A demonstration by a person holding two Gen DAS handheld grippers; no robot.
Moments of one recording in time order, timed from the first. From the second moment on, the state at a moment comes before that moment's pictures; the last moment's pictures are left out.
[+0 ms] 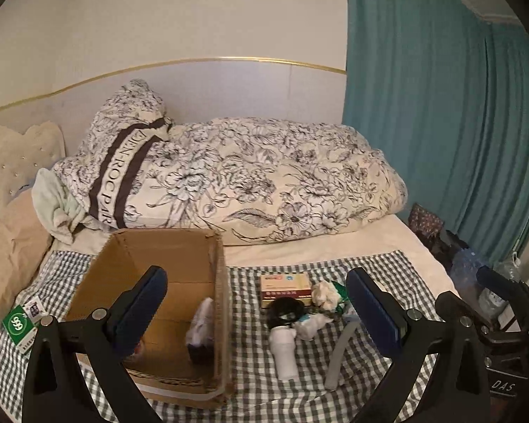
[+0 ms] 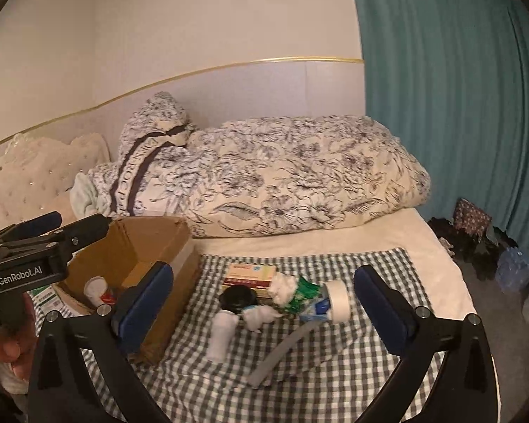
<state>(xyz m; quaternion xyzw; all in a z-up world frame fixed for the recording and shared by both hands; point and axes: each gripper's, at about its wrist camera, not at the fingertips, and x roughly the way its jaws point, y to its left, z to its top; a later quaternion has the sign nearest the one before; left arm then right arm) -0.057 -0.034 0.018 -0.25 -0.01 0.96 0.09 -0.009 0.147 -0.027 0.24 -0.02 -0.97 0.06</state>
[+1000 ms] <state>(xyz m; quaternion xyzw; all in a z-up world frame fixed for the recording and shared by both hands) -0.089 0.033 -0.064 -0.32 0.03 0.94 0.12 -0.064 0.211 -0.103 0.31 0.04 -0.95 0.02</state>
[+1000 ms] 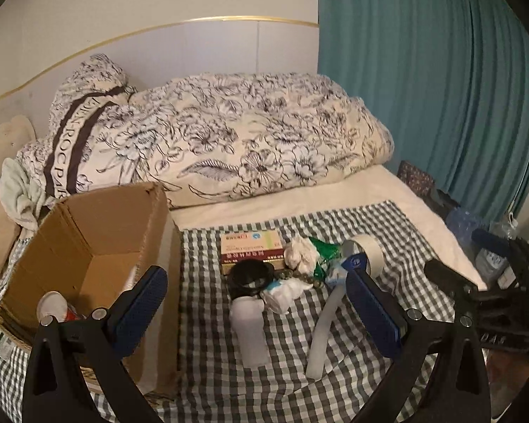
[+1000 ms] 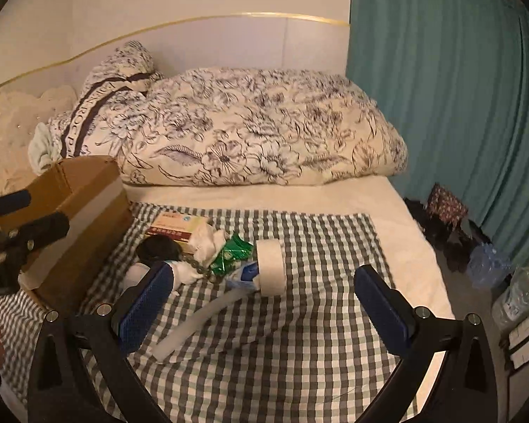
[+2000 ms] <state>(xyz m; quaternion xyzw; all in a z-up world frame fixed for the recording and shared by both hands) -0.136 0.055 -0.164 -0.39 0.04 0.91 0.12 -0.154 0.226 -0.189 0.38 0.03 -0.92 0.02</state>
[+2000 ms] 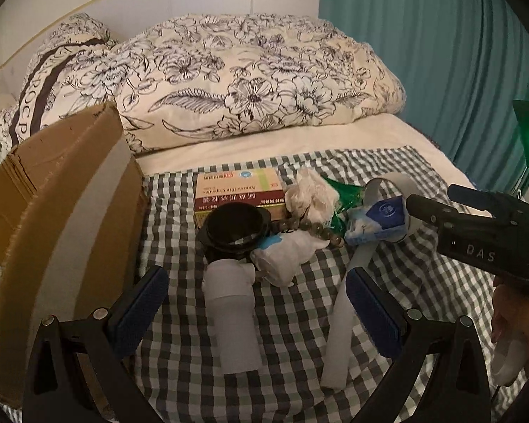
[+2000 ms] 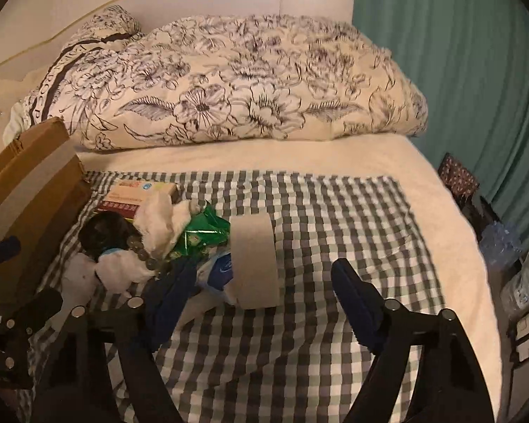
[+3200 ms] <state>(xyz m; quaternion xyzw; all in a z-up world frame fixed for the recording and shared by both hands) -0.159 0.039 -0.213 -0.45 0.02 0.89 0.12 -0.177 0.240 -0.180 0.38 -0.01 -0.92 0.01</state>
